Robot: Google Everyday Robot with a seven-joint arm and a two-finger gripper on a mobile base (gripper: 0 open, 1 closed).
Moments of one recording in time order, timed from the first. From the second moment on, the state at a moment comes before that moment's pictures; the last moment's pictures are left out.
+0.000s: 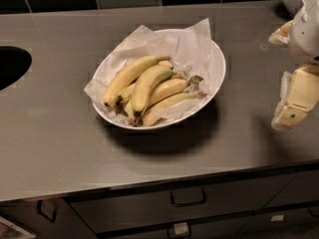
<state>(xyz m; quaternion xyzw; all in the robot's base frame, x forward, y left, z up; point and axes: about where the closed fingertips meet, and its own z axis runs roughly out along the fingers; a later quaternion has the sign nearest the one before) 0.438 -0.217 0.976 -0.60 0.78 -0.03 0.16</state>
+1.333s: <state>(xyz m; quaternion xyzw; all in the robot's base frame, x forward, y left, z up) 0.476 -0.125 0.979 -0.72 0.67 0.04 0.18</state>
